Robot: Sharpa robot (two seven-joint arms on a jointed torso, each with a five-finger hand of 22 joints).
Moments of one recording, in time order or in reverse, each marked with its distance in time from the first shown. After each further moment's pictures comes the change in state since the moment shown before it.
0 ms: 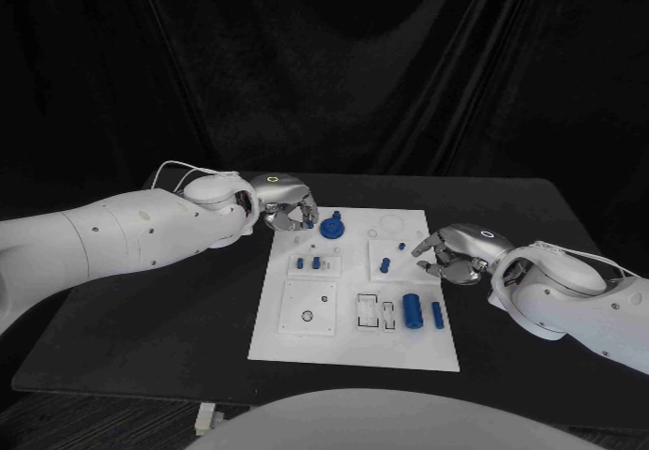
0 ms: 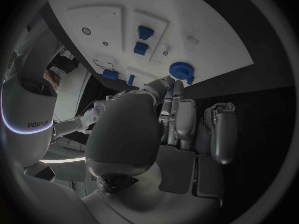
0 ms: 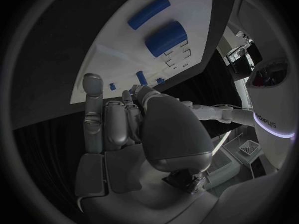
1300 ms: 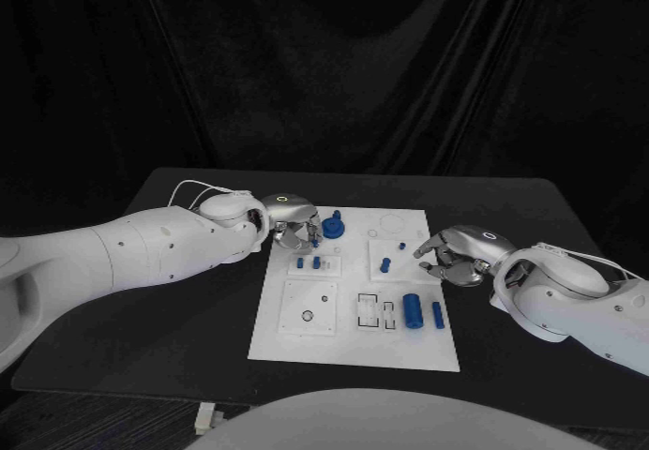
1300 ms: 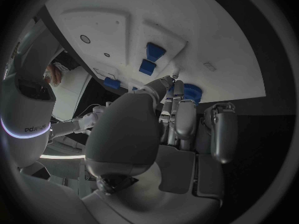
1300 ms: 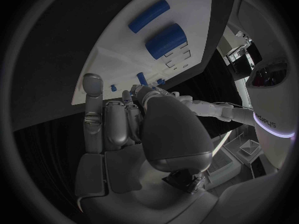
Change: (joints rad) left arm -0.069 0.052 0.000 -0.053 0.008 0.025 -0.004; left_hand -0.004 -0.004 0.005 -0.005 0.003 -0.002 0.012 -0.003 -0.002 0.003 0.003 -0.008 -0.010 -0.004 0.004 0.000 -0.004 0.000 -0.004 0.004 0.000 0.000; right arm -0.003 -0.005 0.000 0.003 0.001 0.001 0.000; right_hand 0.000 0.000 0.004 -0.004 0.000 0.000 0.000 0.000 0.000 0.000 0.000 0.000 0.000 0.000 0.000 0.000 -0.002 0.000 0.000 0.000 0.000 0.001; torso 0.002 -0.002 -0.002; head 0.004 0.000
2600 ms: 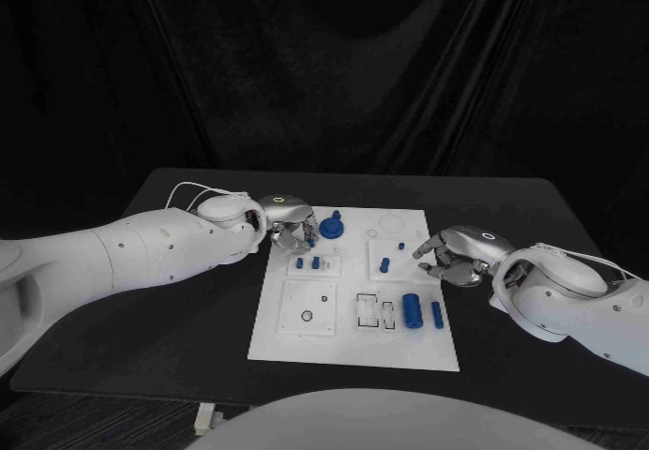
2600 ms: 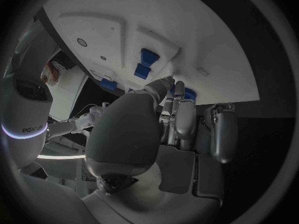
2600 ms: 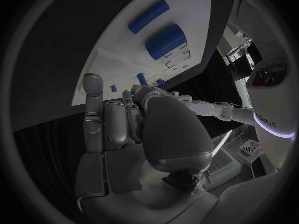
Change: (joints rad) left arm -0.009 0.004 0.001 -0.023 0.005 0.000 -0.016; left_hand 0.007 0.002 0.010 -0.015 0.019 -0.003 0.007 -0.003 -0.008 0.003 0.003 -0.011 -0.011 -0.003 0.003 -0.003 -0.005 0.000 0.000 0.000 0.000 0.000; right arm -0.002 0.001 0.000 -0.001 0.000 0.002 0.000; right_hand 0.000 0.000 0.000 0.000 0.000 0.000 0.000 0.000 0.000 0.000 0.000 0.000 0.000 0.000 0.000 -0.003 -0.001 0.000 0.000 0.000 -0.007 0.000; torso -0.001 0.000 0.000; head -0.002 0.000
